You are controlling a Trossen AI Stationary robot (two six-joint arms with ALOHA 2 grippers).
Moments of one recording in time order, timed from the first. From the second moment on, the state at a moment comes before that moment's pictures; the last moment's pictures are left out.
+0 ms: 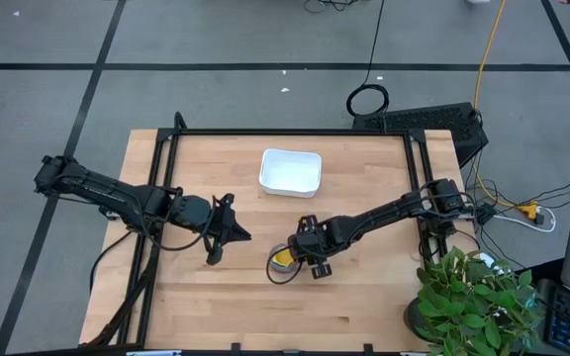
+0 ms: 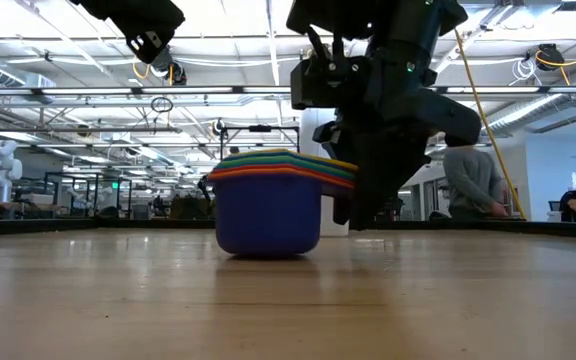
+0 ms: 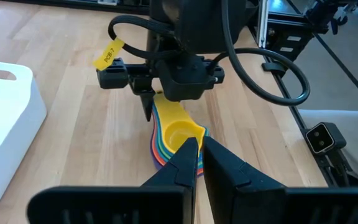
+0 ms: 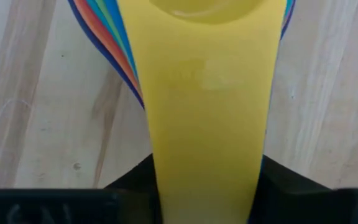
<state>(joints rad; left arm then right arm) -0.25 1.08 0.78 -0.20 -0.02 -0.20 0.22 1.92 1.27 -0.60 0.07 -0.05</state>
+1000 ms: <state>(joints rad) -0.25 1.08 0.78 -0.24 -0.02 -0.19 0.20 1.86 1.27 -0.62 0.07 -0.04</state>
